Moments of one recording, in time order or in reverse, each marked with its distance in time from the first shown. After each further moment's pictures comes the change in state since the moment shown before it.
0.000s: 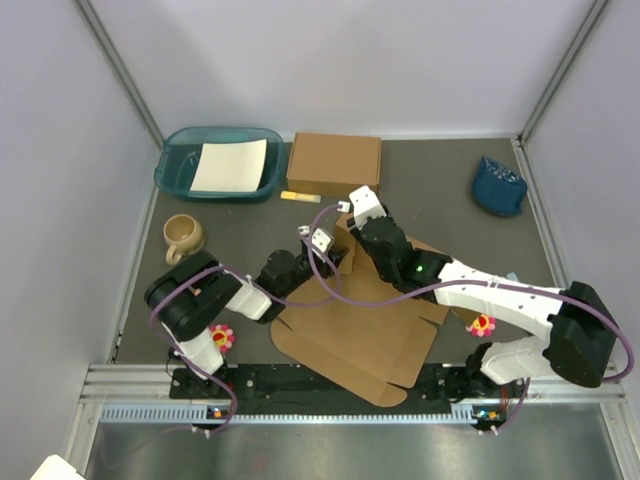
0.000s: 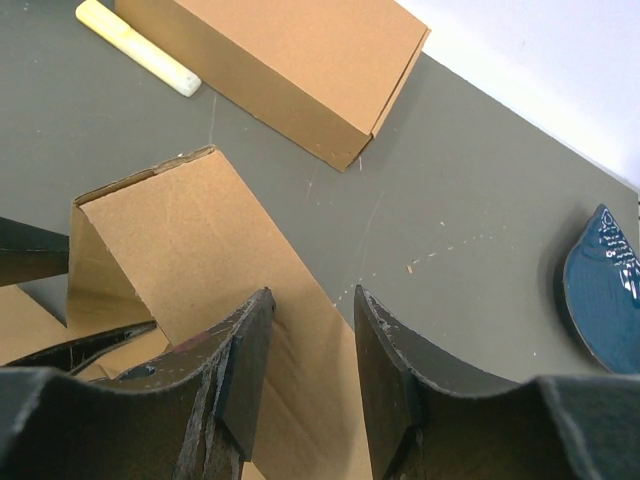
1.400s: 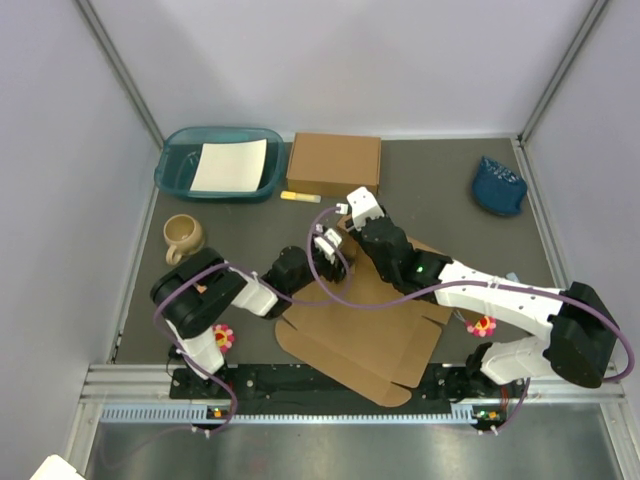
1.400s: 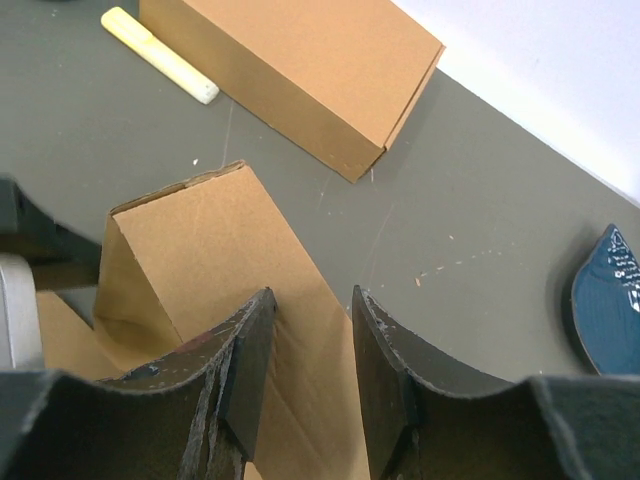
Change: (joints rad) left arm -0.016 0.043 0.084 -0.154 0.009 0.015; right arm 0.000 -0.004 -0.012 0.026 -0.031 -0.033
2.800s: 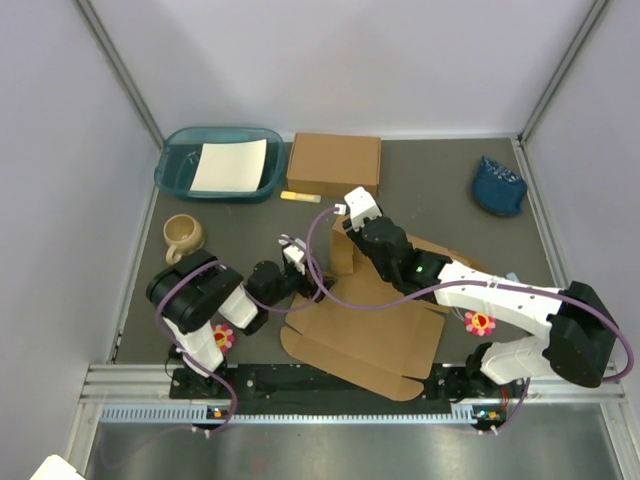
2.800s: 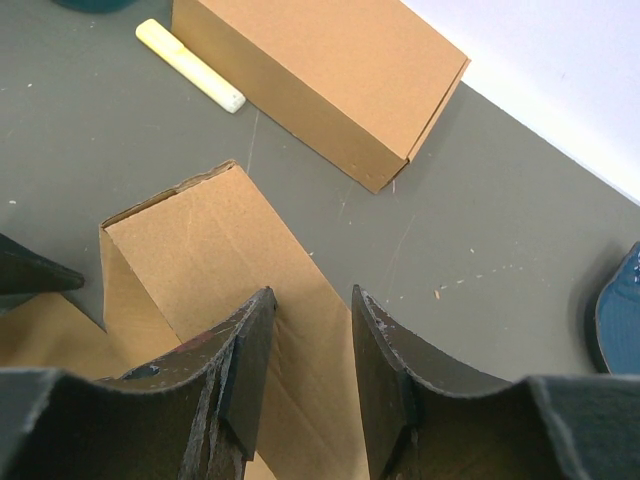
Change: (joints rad) left arm 0.124 -0.002 -0.263 0.164 0.136 -0.240; right arm 0.000 0.003 -0.001 0.028 -0.061 0.001
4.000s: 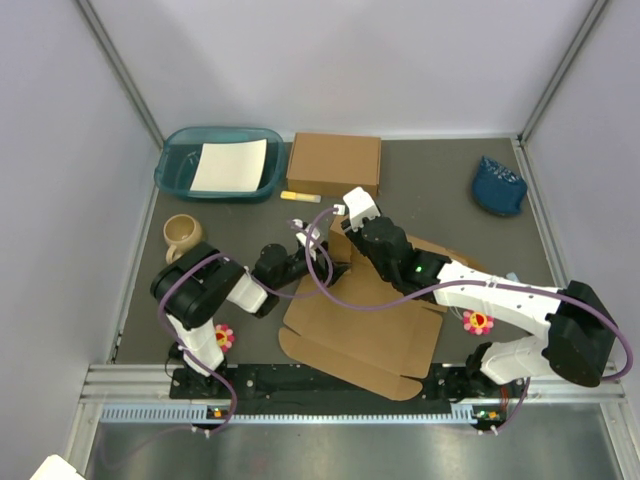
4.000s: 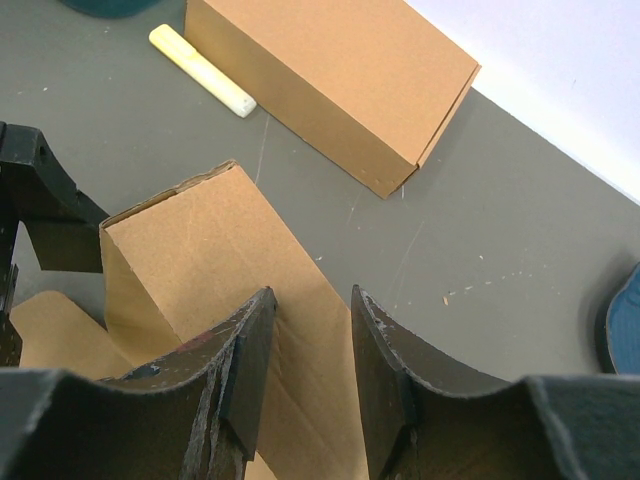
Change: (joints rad) left arm 0.013 0.035 0.179 -0.003 0.163 0.044; right arm 0.000 0.005 -0.001 0.014 -0.021 0.000
